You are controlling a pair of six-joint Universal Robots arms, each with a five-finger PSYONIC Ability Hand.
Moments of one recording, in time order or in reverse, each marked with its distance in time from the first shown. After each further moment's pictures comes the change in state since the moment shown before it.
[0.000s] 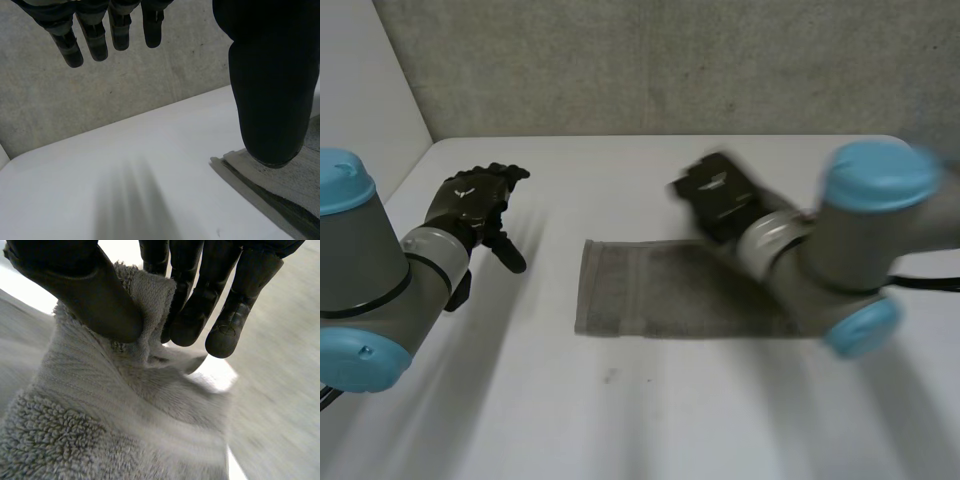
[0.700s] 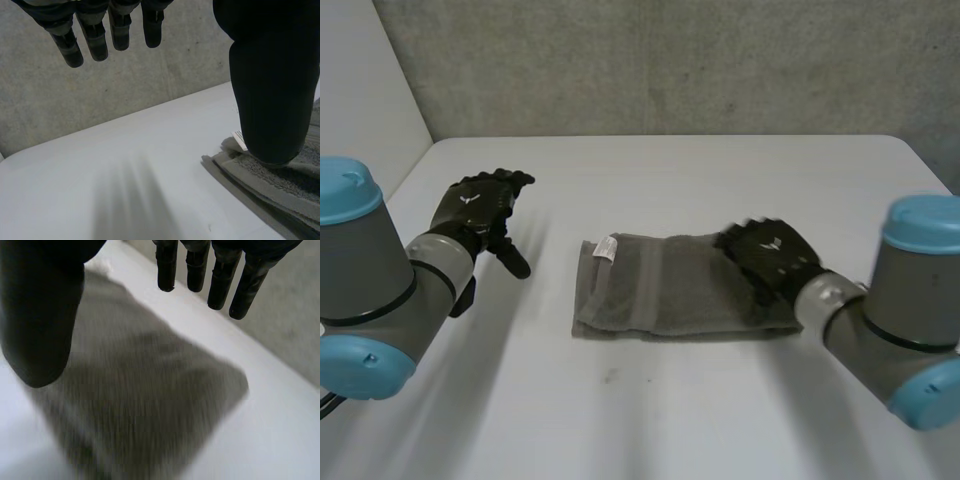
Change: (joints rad) left arm -0.012 -0.002 -0.021 0.016 0.001 0.000; right arm -0.176 -0.163 0.392 0.018 0.001 0.202; left_hand 0.000 0.000 0.000 0.000 0.000; right_hand -1.083 -1.078 -1.091 -1.083 -1.097
